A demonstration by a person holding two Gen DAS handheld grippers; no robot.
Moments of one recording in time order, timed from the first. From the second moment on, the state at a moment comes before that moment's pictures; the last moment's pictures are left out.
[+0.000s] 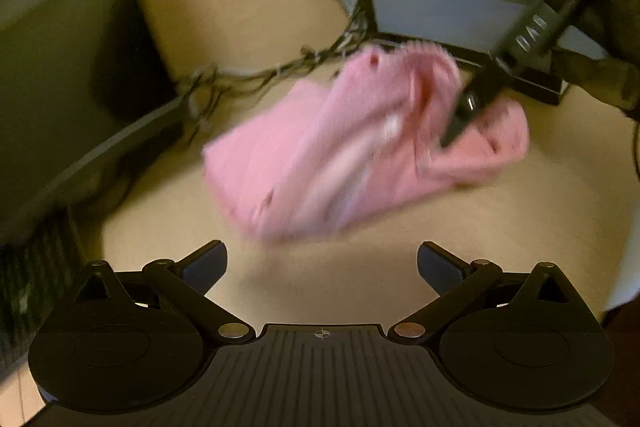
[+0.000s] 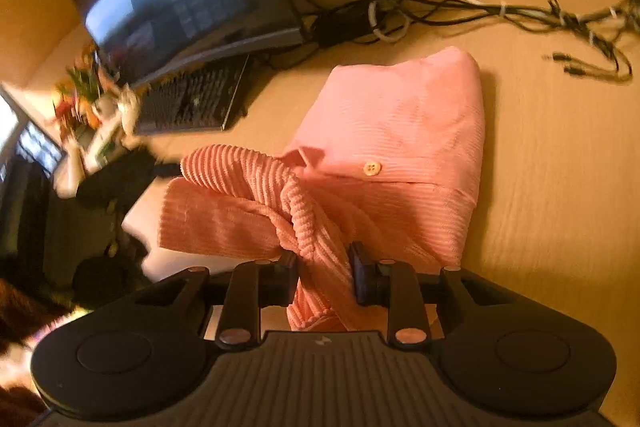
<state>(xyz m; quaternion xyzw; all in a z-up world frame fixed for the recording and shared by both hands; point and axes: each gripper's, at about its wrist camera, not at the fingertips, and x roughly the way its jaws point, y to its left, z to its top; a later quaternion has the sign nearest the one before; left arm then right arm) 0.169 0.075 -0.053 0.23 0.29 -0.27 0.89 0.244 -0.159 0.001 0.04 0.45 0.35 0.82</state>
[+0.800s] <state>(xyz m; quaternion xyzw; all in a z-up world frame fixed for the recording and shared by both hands) 0.182 0.103 -0.027 0.16 0.29 -0.31 0.89 0.202 -0.129 0.037 -0.17 0.32 0.34 0.87</state>
